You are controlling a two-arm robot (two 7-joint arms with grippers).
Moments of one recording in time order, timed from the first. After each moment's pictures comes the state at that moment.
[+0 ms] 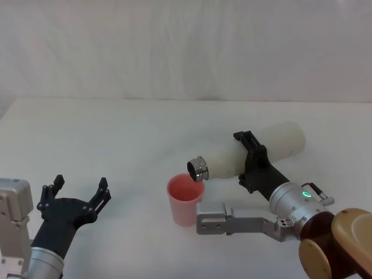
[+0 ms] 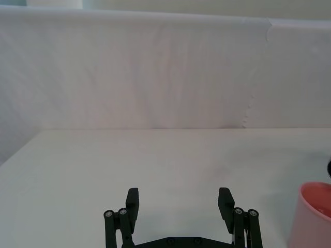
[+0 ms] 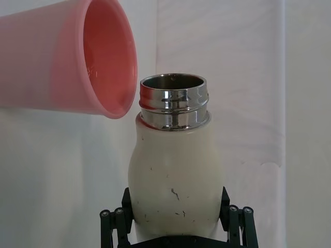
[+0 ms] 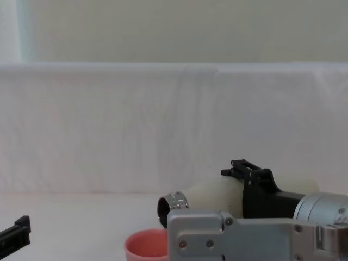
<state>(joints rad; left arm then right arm) 0.27 0.24 0.04 -1.85 -0.25 -0.02 -0.02 0.31 0.34 -0.66 -1.62 -1.08 0.21 0.23</state>
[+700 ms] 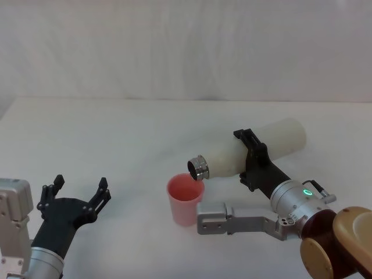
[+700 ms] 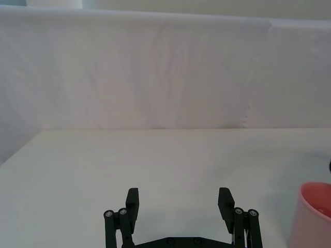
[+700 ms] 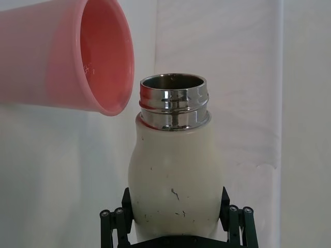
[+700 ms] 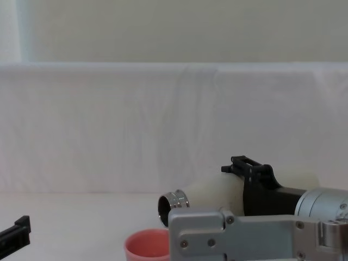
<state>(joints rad) 0.27 0.24 0.04 -1.85 -0.25 -0.02 -0.02 0.31 0.35 -0.67 -1.63 -1.10 0.21 0.24</state>
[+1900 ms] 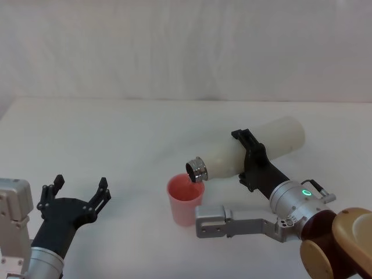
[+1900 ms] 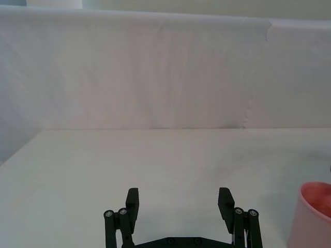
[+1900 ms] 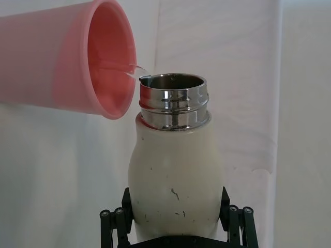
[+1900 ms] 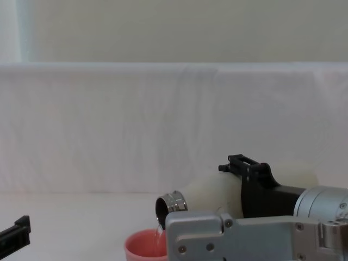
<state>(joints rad) 0.27 0.24 0.04 -1.85 -0.25 -0.02 -0.02 0.32 0.36 -0.68 -1.64 -1.12 0.21 0.25</state>
